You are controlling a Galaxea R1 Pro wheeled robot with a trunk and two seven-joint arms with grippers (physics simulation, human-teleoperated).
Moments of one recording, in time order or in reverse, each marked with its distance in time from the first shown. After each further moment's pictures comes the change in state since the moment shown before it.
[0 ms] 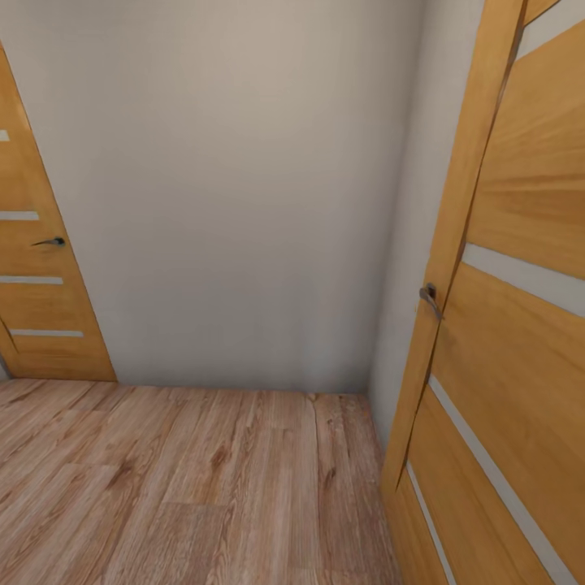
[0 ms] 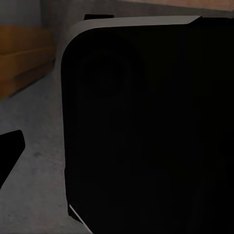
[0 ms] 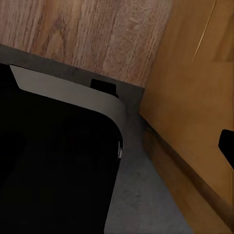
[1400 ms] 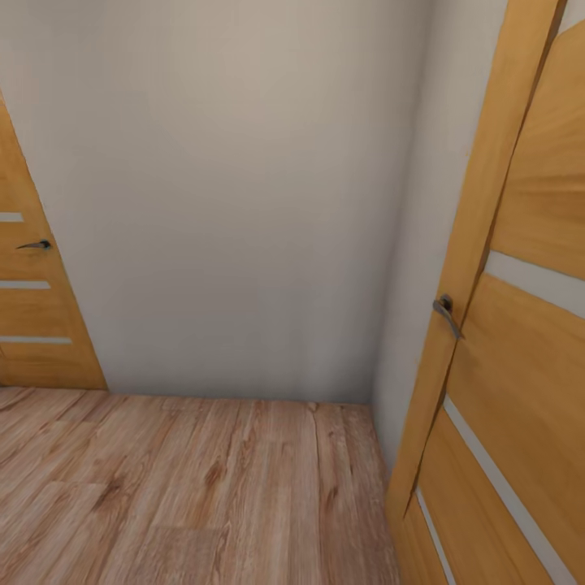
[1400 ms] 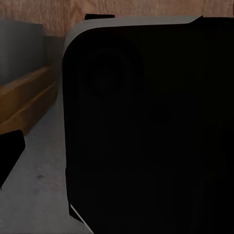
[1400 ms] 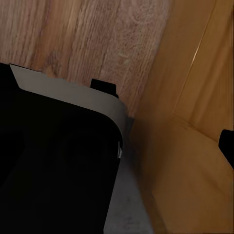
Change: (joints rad) left arm 0.000 0.002 -0.001 0.001 0.000 0.000 0.000; right arm 0.000 0.000 0.000 0.000 0.005 0.000 0.000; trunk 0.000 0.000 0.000
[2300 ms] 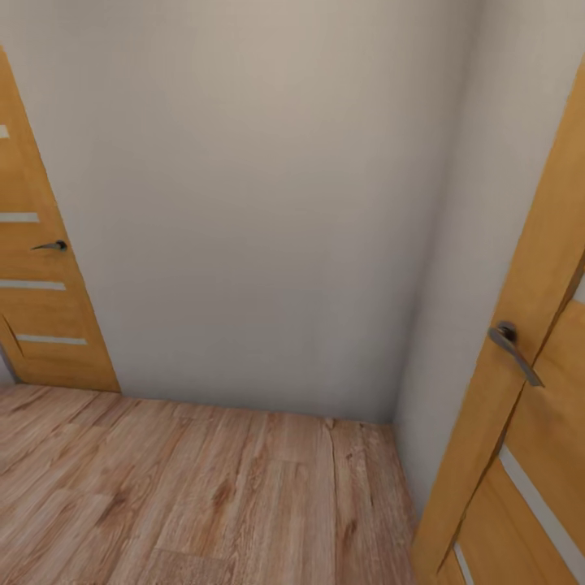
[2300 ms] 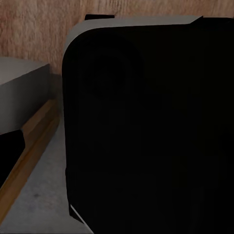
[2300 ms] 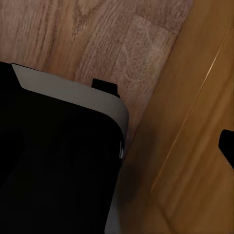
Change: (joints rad) left arm 0.000 0.000 0.000 -0.001 0.000 0.000 0.000; right arm 0.000 0.003 0.003 0.000 0.003 0.002 0.000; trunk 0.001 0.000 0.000
